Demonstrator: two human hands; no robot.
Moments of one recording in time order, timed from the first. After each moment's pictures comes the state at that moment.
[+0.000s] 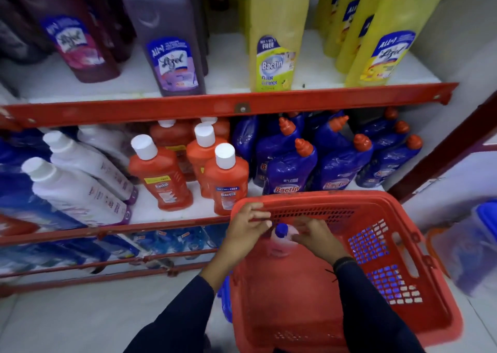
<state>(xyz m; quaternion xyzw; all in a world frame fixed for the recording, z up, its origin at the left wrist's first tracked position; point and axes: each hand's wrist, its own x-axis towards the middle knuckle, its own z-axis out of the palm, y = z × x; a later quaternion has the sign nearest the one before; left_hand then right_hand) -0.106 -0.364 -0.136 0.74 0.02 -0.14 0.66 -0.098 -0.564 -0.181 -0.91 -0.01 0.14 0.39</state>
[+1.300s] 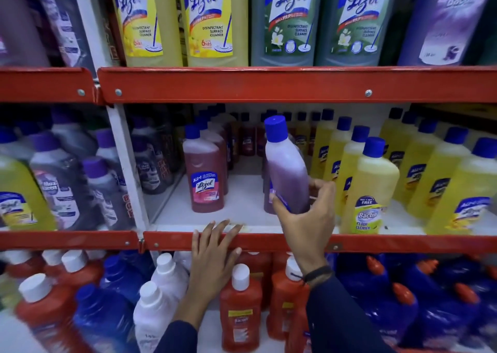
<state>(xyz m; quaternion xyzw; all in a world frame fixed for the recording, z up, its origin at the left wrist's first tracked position) 0.023 -0.117 -0.023 0.94 -0.07 0.29 0.15 0.012 -0.295 0.095 -0.72 -0.06 -0.48 0.49</state>
